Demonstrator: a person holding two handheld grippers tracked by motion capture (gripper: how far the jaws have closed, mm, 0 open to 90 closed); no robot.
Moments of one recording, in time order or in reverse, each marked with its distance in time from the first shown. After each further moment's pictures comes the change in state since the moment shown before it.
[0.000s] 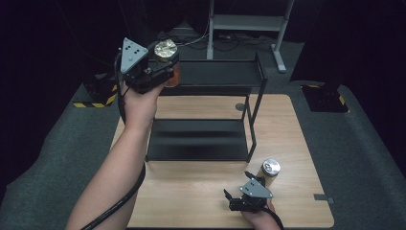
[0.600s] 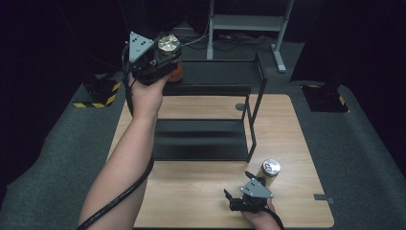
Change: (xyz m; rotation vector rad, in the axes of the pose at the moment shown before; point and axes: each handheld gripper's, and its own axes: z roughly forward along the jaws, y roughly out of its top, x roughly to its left) left arm 0.005 -0.006 0.027 0.020 0.035 -0.042; right arm -0.001 -0.001 0.000 -0.006 0.004 0.005
